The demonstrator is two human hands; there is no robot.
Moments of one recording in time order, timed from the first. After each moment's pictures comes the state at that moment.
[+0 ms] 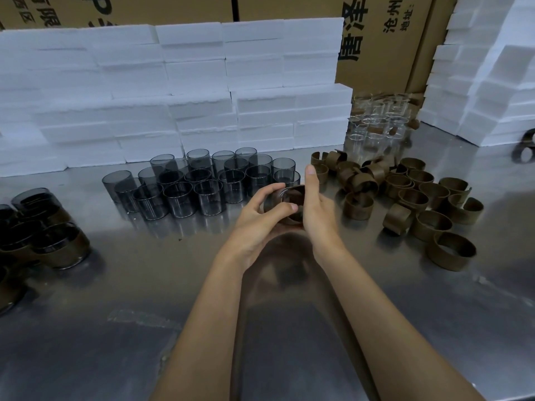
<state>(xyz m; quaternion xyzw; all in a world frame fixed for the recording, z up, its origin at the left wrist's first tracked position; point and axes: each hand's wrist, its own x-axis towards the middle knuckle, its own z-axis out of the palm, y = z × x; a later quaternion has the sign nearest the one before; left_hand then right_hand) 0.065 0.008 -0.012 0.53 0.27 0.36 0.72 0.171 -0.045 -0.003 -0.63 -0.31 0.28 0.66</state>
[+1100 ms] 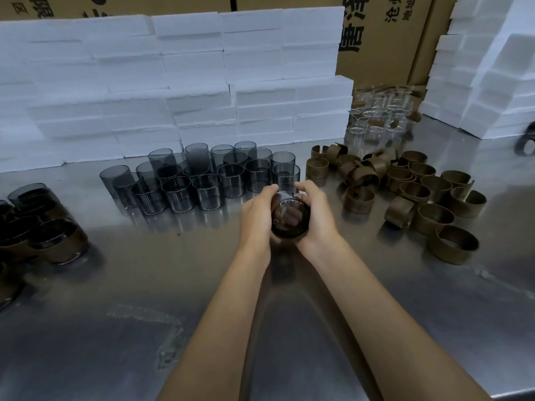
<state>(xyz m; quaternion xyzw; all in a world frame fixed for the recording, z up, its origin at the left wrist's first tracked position) 0.085 -0.010 -0.005 0.43 0.42 0.45 0.66 0.163 -0.049 0.000 -0.46 -0.12 0.52 0.71</state>
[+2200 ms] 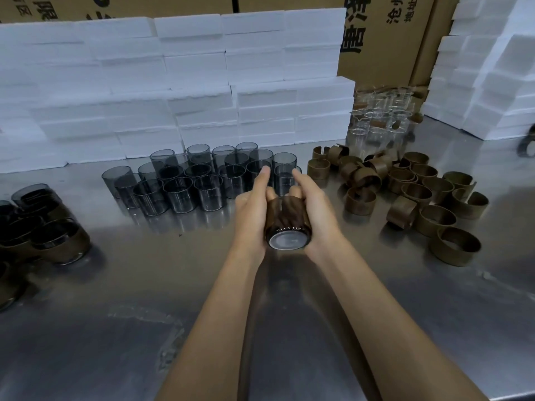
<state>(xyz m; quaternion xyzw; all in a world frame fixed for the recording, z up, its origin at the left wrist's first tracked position) 0.076 -0.006 0.006 0.45 0.38 0.47 0.66 0.161 -0.046 0.005 -0.44 -0.19 0.50 0.72</state>
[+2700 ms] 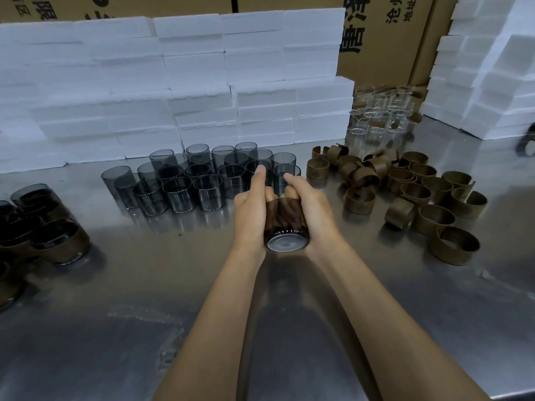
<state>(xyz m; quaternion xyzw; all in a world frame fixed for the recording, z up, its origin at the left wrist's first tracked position) 0.076 -0.011 0.008 0.47 0.36 0.49 0.64 0.160 -0.049 0.006 -0.44 -0.26 0.47 0.72</state>
